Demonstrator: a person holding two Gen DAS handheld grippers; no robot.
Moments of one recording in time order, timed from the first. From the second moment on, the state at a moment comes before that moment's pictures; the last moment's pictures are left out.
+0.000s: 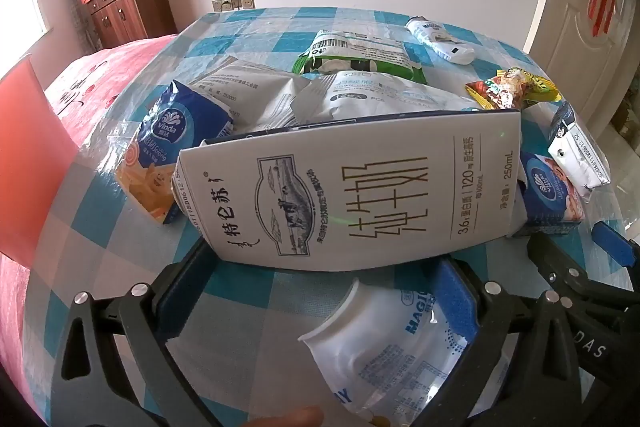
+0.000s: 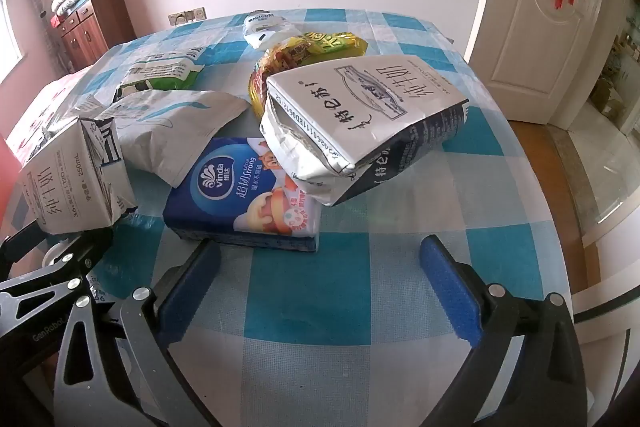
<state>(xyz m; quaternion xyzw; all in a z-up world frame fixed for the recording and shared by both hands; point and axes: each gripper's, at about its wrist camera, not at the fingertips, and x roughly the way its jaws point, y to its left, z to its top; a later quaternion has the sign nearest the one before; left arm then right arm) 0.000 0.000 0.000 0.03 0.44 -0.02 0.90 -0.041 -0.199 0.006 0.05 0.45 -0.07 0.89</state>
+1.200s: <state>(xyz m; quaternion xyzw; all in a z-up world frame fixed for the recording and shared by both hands) -0.023 0.013 0.013 0.05 0.42 -0.02 0.91 -0.041 -0.199 0.006 0.05 0.45 -0.07 0.89</state>
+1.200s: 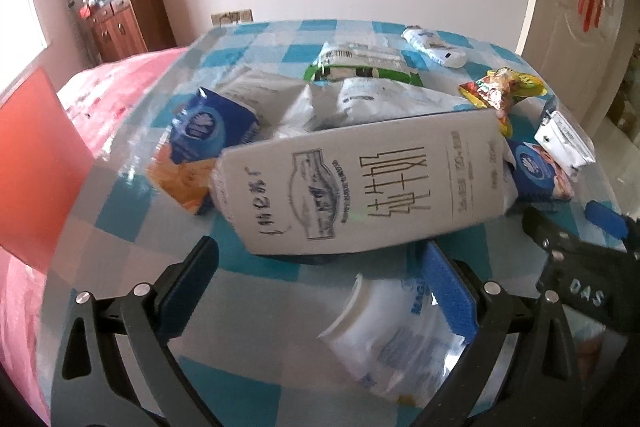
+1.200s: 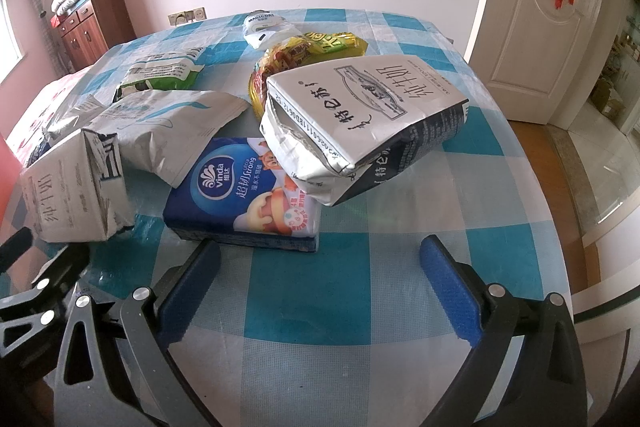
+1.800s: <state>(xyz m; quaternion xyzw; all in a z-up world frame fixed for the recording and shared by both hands) -0.077 0.056 0.074 0.04 0.33 -0.01 0.94 -0.081 -0.208 0.034 0.08 0.41 -0.09 0.91</state>
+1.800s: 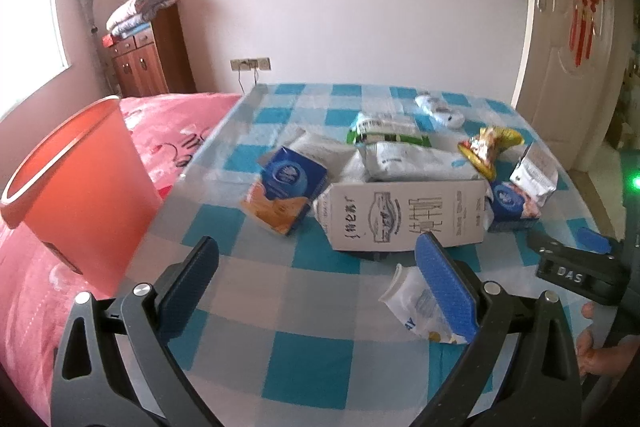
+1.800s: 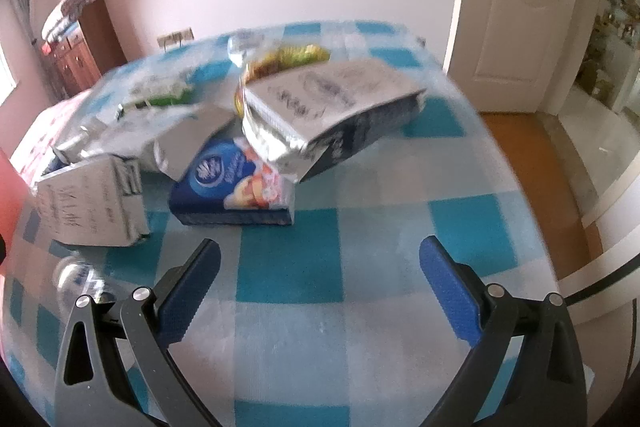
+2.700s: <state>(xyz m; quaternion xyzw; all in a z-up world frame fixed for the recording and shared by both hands) -0.156 0.085 0.151 0.00 0.22 -0.03 0.98 -0.204 -0.176 0.173 0.02 0.22 -0.11 0.97</state>
